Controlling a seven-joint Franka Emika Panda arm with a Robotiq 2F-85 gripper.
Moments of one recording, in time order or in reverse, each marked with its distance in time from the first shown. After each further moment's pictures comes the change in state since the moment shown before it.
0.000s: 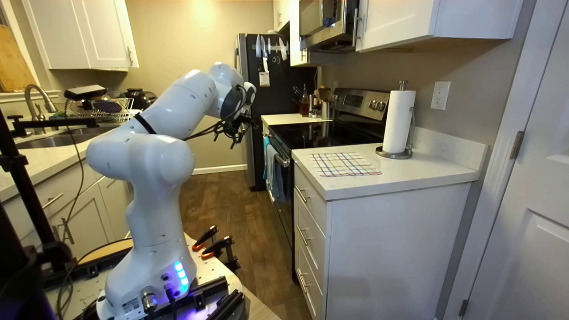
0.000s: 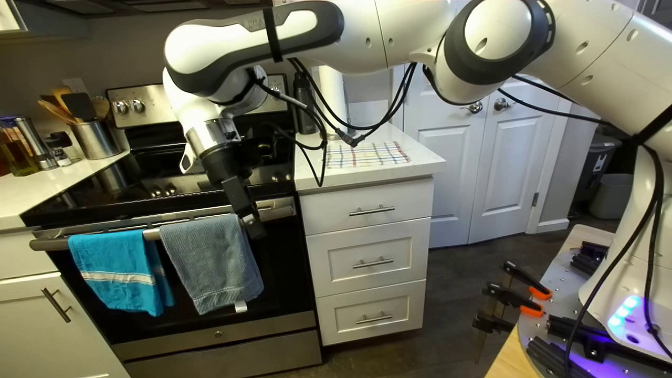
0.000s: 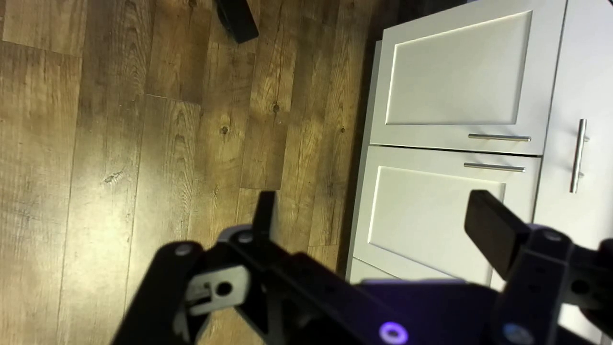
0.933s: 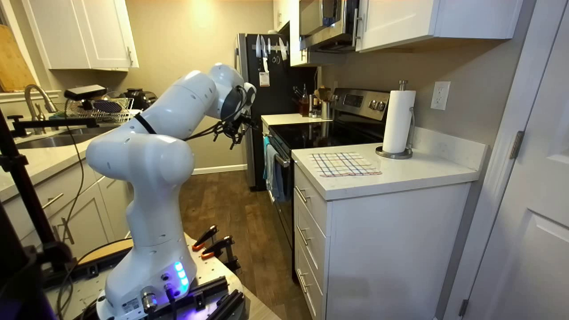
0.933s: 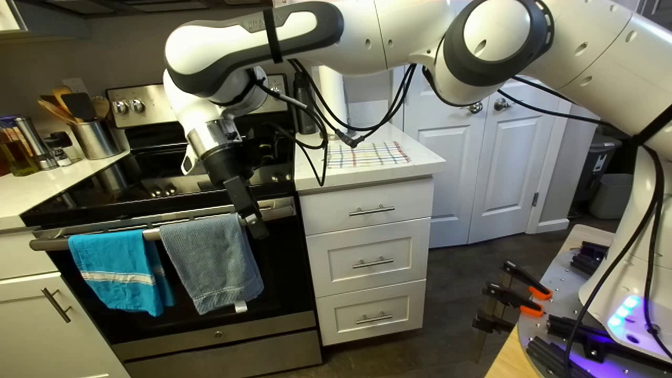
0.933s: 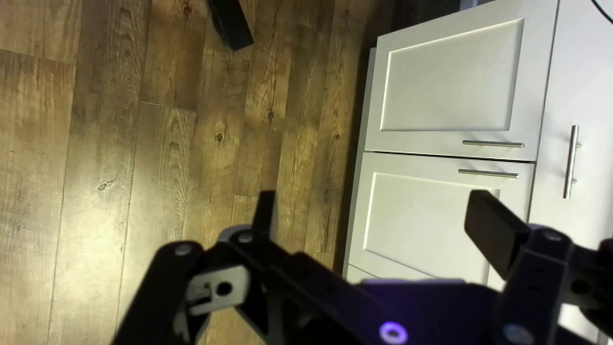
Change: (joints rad) arm 0.000 0.010 0.002 0.010 0.002 -0.025 0.000
